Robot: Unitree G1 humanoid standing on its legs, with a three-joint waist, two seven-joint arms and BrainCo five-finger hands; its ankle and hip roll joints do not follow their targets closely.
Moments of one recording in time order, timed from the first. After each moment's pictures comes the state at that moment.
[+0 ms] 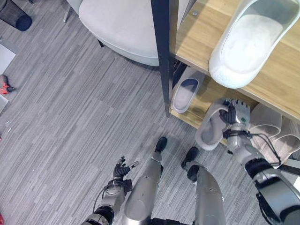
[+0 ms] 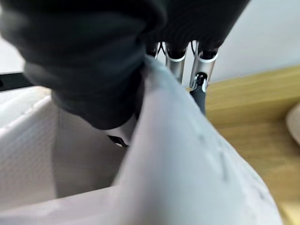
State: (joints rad) left arm -0.20 0.18 -0.35 1.01 -0.51 -0.28 0.22; right arm -0.74 -0.53 0.44 0.92 -0.50 -0.01 -0.77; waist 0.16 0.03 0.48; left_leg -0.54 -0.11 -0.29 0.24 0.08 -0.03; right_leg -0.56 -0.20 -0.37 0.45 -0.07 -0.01
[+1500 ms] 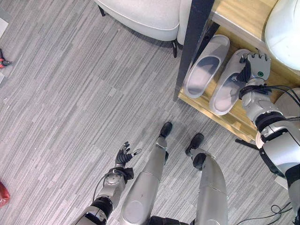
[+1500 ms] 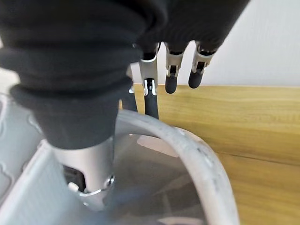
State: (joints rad) left arm -0.24 0.24 -0.39 0.89 -0.59 -0.30 0.19; right arm -1.16 -0.59 0.62 1.21 -0.39 0.03 -0.66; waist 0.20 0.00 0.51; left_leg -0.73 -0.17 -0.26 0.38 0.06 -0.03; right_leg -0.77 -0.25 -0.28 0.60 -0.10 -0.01
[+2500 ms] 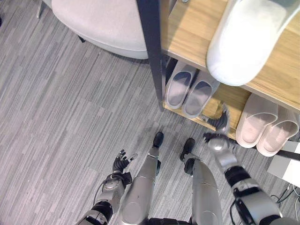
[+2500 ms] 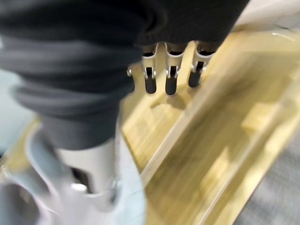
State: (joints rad) left arm -0.22 0.21 -0.32 0.98 -0.65 -0.26 0.20; right arm -0.47 -0.20 0.20 0.74 0.13 -0.20 -0.62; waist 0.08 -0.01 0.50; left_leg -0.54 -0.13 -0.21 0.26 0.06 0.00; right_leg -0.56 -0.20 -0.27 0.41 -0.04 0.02
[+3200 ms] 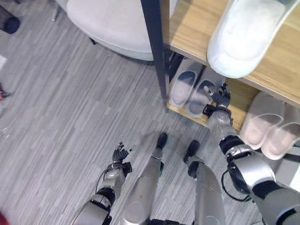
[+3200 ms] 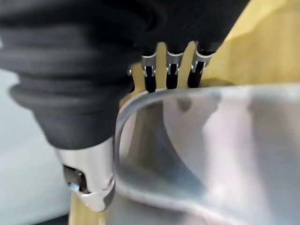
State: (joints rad) left arm -0.27 0.22 -0.32 1.07 -0.65 -0.27 0.19; right arm -0.98 -0.28 0.17 1.18 0.61 -0.28 -0.49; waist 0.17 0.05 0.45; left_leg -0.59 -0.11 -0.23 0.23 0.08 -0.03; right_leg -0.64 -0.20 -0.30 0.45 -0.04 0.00
